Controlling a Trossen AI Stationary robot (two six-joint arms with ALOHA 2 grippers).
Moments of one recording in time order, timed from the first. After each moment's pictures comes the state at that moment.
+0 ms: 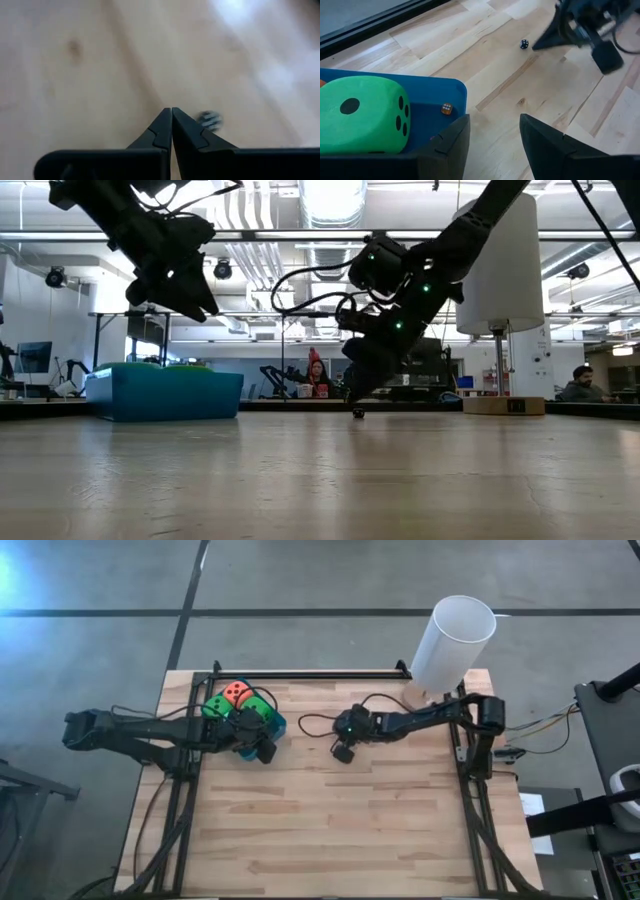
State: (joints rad) left arm 0.04 1.06 0.69 -0.47 -0.43 -0.63; right arm -0.22 1.86 0.99 -0.03 0.22 0.11
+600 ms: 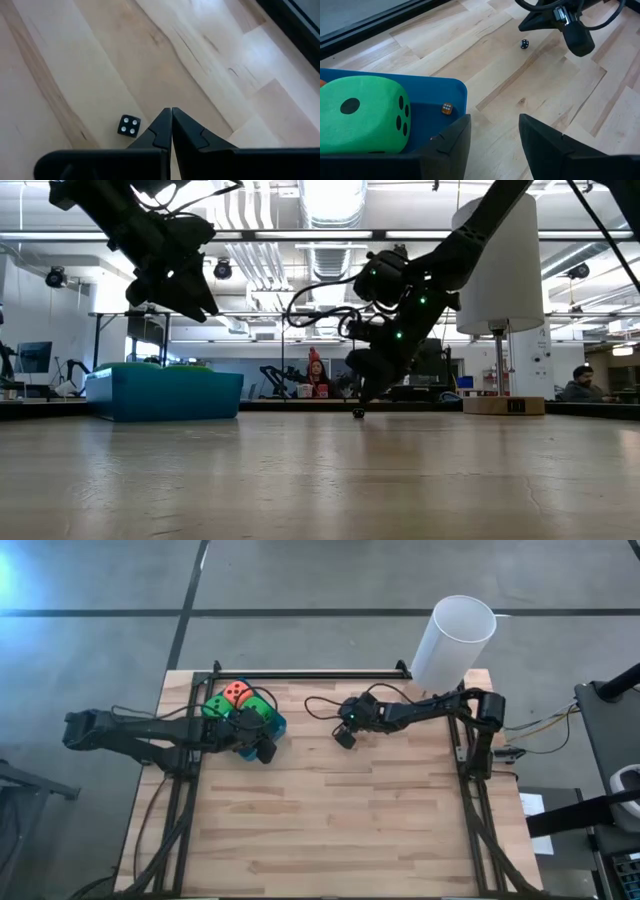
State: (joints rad) left arm 0.04 1.06 0.69 -0.47 -0.43 -0.63; right arm -0.32 1.87 0.98 -0.03 0.29 0.14
